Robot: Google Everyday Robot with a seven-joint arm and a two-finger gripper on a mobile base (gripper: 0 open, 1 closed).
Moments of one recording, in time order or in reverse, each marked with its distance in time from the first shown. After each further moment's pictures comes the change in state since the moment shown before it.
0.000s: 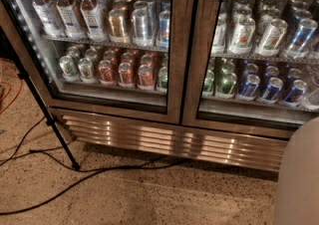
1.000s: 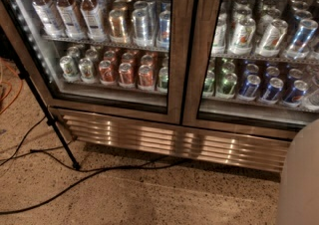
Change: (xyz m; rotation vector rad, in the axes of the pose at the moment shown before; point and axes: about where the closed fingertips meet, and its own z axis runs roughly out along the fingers) arm -0.007 -0.004 -0.007 0.026 -0.003 0.025
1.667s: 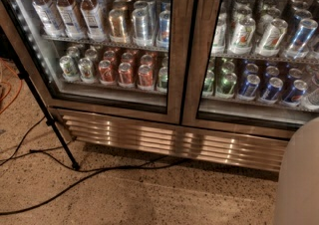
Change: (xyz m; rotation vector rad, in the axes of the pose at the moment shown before) arm -0.001 -0.001 0.001 -0.001 0.005 0.009
